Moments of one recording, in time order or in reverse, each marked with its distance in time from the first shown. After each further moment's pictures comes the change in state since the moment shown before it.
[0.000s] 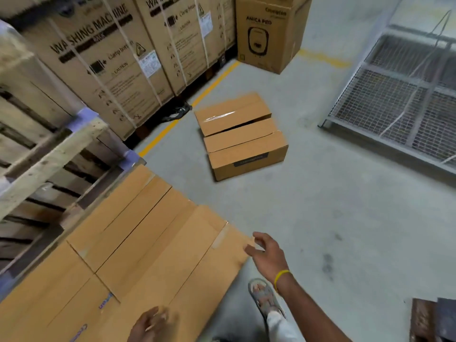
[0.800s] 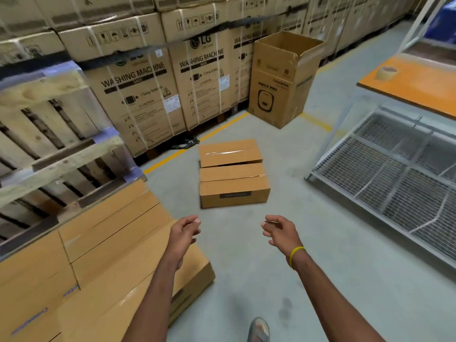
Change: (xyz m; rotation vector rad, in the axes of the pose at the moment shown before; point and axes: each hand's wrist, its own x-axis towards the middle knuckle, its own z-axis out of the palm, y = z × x) left_hand -0.191 0.279 0.194 -0.423 0.166 0.581; right_hand -0.032 -0.080 -0.250 0.083 -0.030 -0.248
